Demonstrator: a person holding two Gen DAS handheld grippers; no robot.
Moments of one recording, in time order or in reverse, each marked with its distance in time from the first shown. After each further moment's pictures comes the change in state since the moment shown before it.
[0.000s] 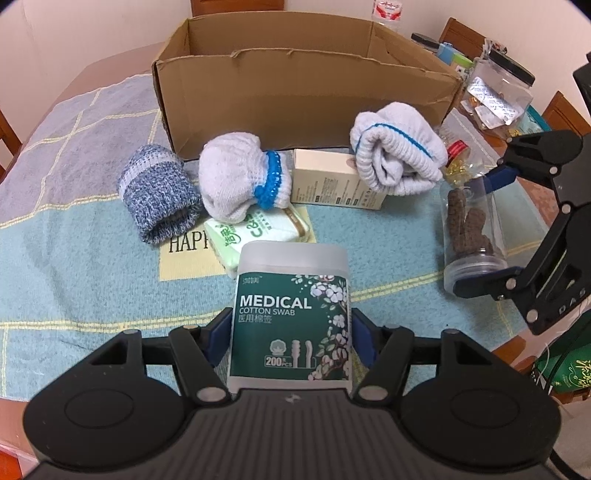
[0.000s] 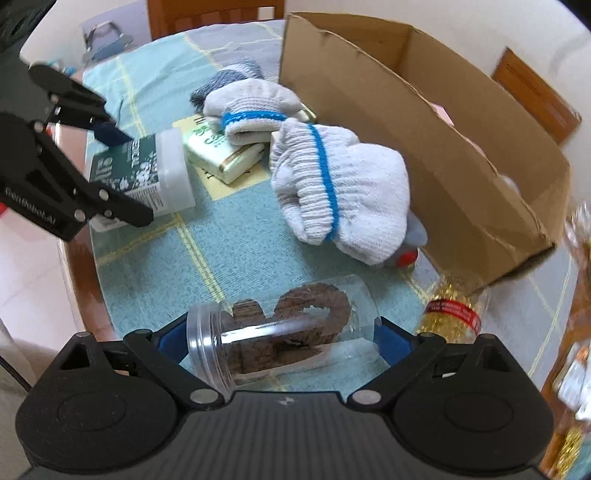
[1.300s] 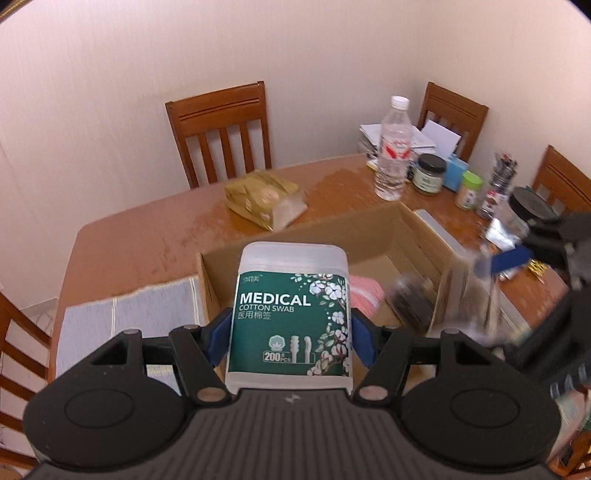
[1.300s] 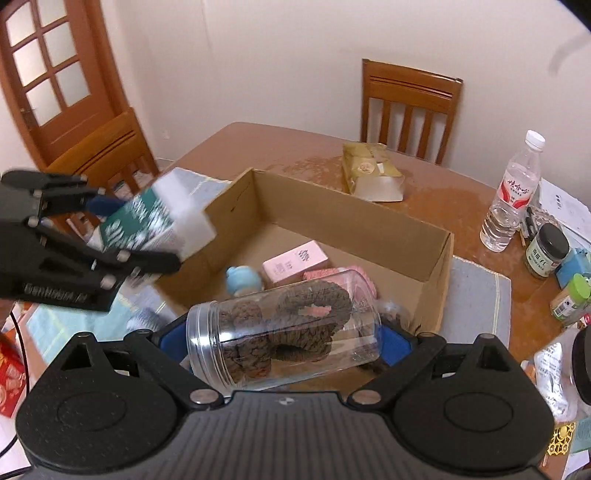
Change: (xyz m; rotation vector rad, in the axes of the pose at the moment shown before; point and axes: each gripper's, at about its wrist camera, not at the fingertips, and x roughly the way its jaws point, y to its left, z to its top) left arm -0.046 0.042 0.230 0.175 -0.245 0.021; right arm -0.081 -0.110 0.131 0.480 -0.226 -0.099
